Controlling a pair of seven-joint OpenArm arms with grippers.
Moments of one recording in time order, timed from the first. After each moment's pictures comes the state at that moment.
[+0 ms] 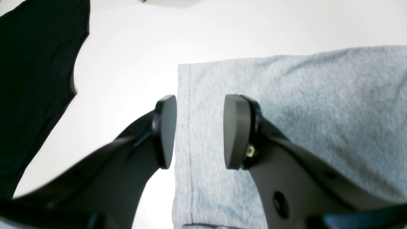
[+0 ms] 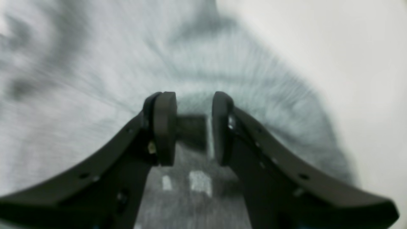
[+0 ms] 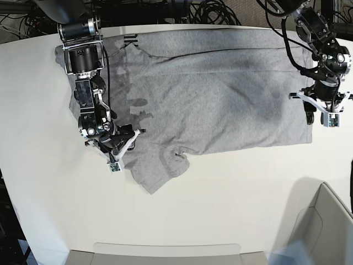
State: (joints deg) left arm 7.9 -7.3 -41.2 108.0 -7.0 -32.0 46.8; right arm 17.6 7.6 -8.4 66.6 9.5 10.1 -43.5
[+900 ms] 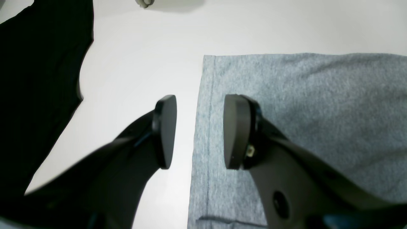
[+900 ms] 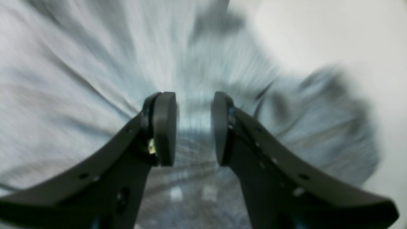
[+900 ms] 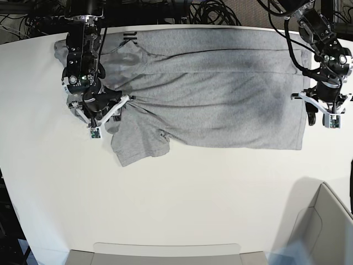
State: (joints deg) left arm 7.7 -8.7 -40.9 107.7 -7.0 -32.4 46.8; right arm -4.8 4.4 3.4 103.7 9.4 9.6 -57.5
